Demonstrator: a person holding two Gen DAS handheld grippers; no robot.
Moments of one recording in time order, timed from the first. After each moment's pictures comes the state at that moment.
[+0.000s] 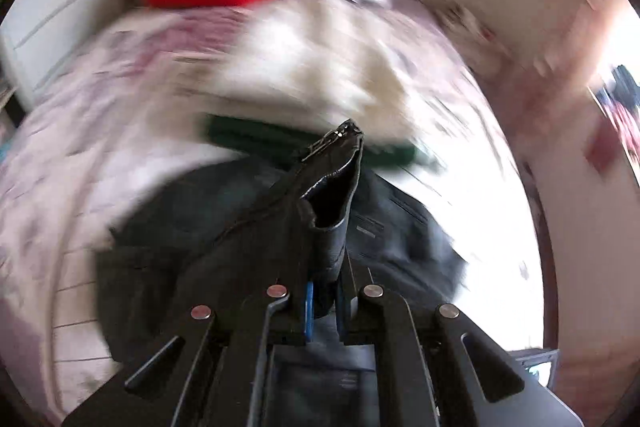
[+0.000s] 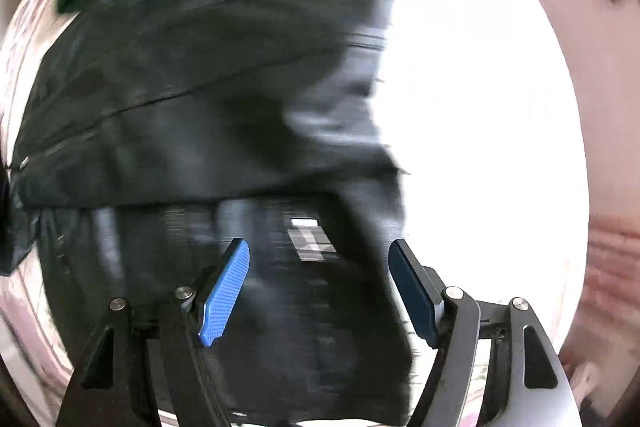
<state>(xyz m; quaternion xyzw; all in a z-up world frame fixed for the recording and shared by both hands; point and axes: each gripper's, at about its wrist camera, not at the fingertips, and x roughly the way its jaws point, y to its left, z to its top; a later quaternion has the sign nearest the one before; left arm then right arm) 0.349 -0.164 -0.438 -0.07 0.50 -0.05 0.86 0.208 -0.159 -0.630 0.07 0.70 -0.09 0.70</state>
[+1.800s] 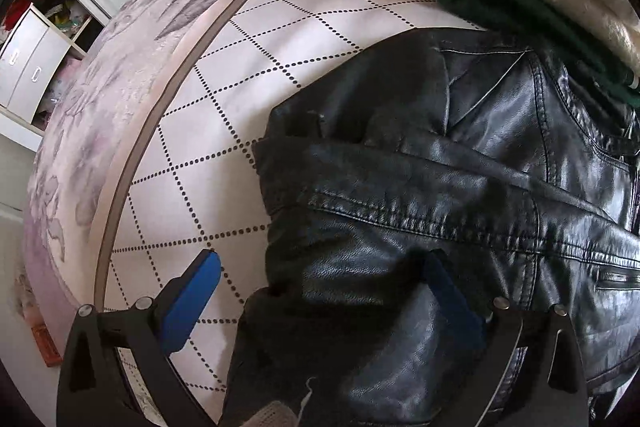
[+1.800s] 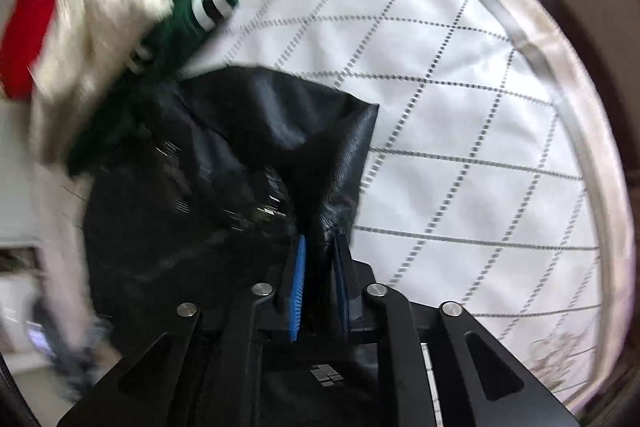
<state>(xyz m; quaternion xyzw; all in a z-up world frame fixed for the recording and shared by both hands) 0.361 0.023 -0.586 -0.03 0.60 0.18 0.78 0.254 -0.321 -0.637 0.28 0.63 -0.07 0.72</state>
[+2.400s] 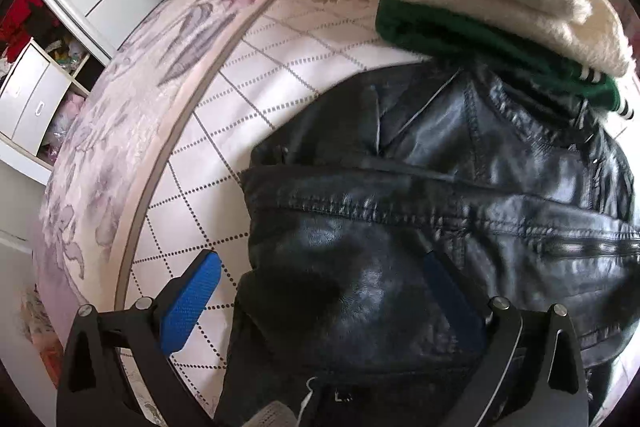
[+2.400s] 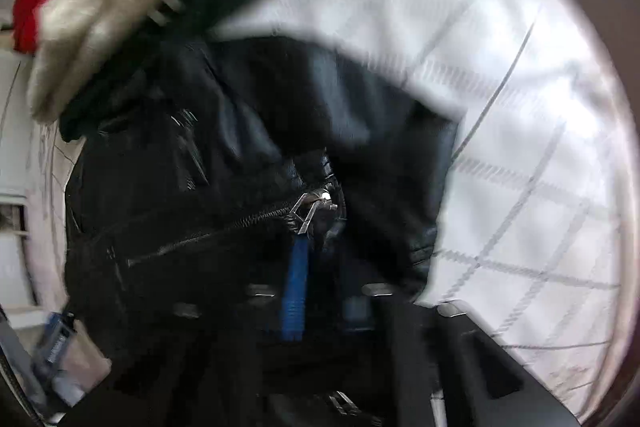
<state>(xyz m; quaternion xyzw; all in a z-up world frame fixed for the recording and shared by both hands) 0.344 -0.026 -0.536 0.00 0.56 0.16 0.81 0.286 -0.316 -0.653 0.19 0.63 -0.04 0.75</state>
